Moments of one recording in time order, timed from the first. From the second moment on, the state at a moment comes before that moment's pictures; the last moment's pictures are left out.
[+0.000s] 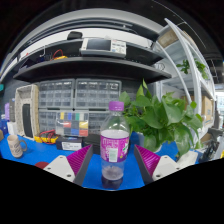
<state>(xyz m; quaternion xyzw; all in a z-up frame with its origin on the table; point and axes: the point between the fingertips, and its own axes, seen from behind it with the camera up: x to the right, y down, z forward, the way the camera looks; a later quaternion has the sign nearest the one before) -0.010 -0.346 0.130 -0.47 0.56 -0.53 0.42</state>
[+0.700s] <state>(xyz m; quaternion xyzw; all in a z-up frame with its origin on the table) 0.027 -0.338 0.145 -0.48 0.53 -0.55 0.42</state>
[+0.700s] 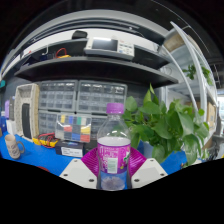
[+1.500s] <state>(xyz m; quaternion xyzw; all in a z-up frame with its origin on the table) 0.066 -0.008 0.157 -0.70 -0.13 -0.70 -0.01</state>
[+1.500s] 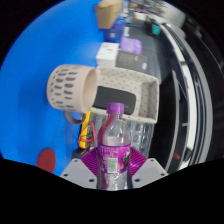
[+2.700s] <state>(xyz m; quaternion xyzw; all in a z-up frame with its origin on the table) 0.049 -0.062 0.177 -0.59 0.42 -0.43 0.54</state>
